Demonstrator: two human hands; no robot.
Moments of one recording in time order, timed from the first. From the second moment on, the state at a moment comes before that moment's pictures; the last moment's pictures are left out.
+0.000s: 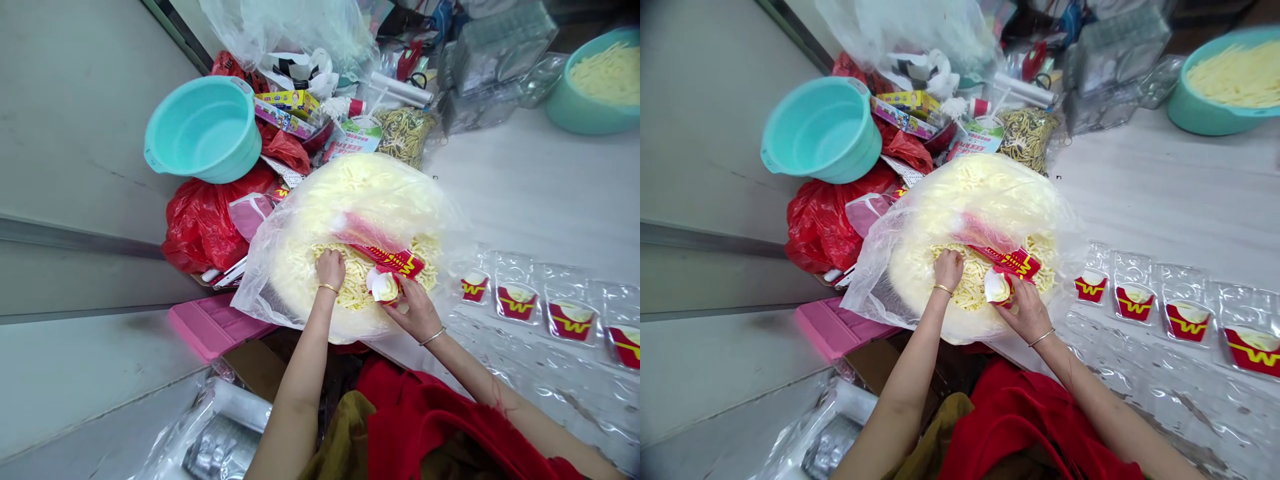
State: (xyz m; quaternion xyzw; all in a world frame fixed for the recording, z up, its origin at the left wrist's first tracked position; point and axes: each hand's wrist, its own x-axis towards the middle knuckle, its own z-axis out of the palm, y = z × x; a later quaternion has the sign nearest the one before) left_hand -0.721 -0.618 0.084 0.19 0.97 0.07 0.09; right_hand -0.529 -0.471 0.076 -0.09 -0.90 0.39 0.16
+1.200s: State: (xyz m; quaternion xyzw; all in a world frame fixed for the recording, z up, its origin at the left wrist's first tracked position) left_hand -0.563 -0.602 0.199 0.36 0.92 0.10 0.11; right_hand -0.506 -0.490 0.101 -0.09 -0.90 0.40 0.17
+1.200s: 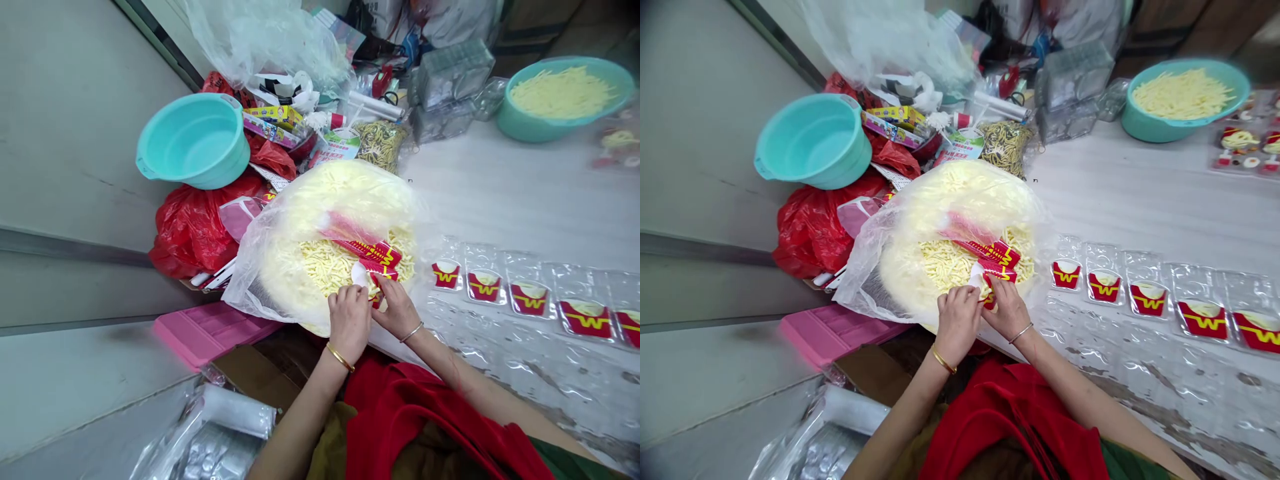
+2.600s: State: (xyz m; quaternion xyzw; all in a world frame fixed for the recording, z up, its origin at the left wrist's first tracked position) left_hand -0.112 0.025 0.076 0.72 0.58 0.31 0.22; right_hand 0.026 0.026 0.003 -0.55 -0.71 0.17 0.40
